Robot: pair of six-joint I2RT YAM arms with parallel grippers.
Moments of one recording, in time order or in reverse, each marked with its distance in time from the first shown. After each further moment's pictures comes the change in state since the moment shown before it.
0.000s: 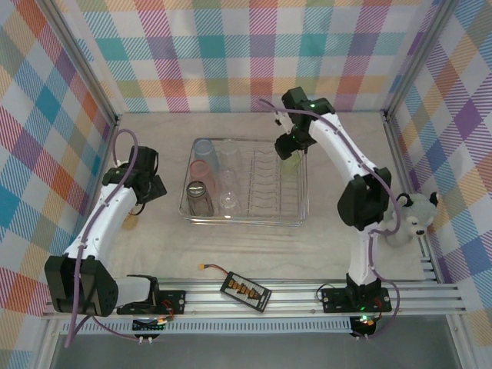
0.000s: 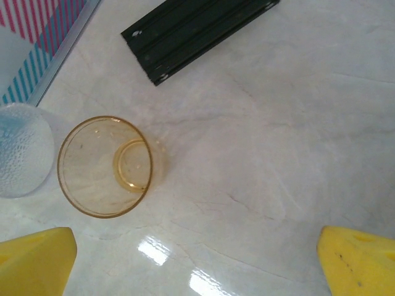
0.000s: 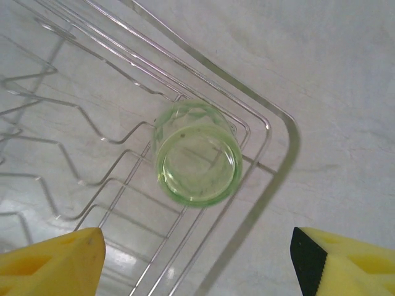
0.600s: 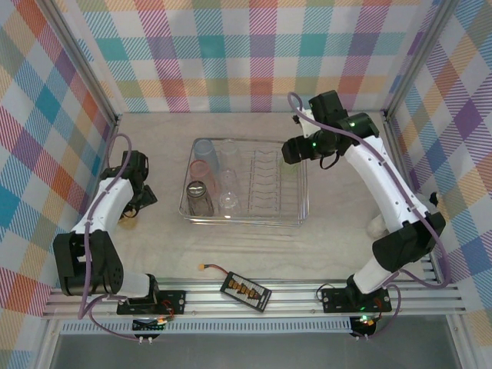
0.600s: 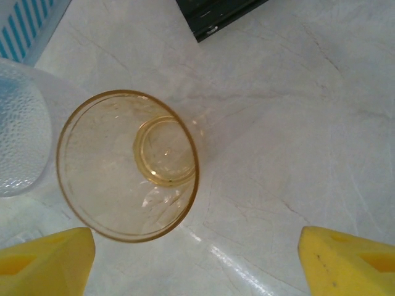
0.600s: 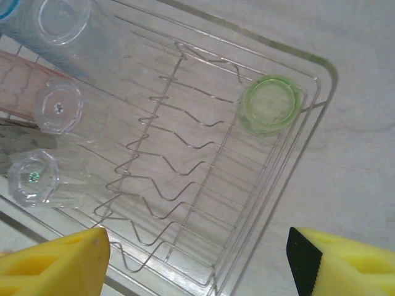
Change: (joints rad) left arm 0.154 0.130 -0.054 0.049 0.065 0.039; right arm 0.000 -0.431 -0.304 0.069 -0.241 0.222
